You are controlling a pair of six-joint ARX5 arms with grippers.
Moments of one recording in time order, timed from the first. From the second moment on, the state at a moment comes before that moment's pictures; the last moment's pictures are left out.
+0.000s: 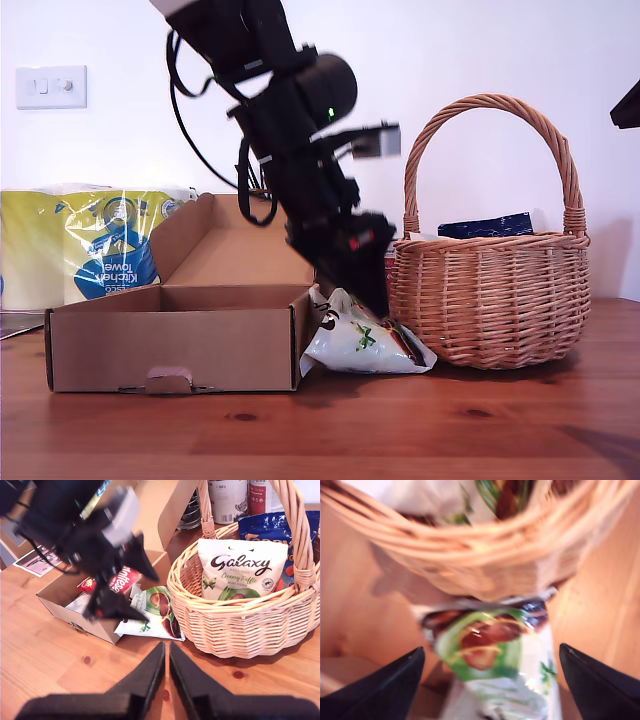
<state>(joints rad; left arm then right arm) -0.71 2.09 1.61 -0.58 0.15 0.53 0.17 0.51 0.42 -0.30 -0.42 0.05</state>
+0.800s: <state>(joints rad) -0.73 2.14 1.77 -0.80 0.10 0.53 0.17 0.51 0.42 -0.30 -0.42 0.05</state>
